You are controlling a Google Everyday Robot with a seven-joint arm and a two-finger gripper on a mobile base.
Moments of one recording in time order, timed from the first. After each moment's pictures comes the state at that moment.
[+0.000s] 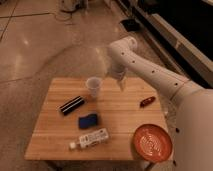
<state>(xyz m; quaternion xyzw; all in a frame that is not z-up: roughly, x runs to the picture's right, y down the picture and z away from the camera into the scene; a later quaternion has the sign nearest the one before) 0.022 -0.041 0.823 -0.20 -0.17 -0.44 0.86</state>
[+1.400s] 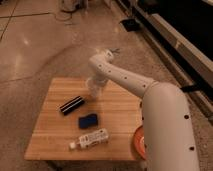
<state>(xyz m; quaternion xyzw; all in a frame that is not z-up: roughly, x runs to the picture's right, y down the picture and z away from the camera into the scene) -0.039 -0.003 0.908 -0.20 -0.16 -0.45 0.85</state>
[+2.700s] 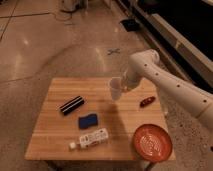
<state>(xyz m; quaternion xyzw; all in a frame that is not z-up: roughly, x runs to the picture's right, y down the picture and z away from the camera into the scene) 0.141 0.021 0.782 -0.15 -0.21 -0.43 0.87</state>
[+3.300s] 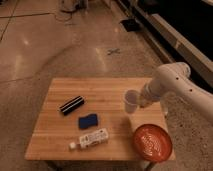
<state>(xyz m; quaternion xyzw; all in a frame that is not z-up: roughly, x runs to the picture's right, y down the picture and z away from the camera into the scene) 0.210 0.088 0.724 -0.14 -0.24 -0.48 0.83</state>
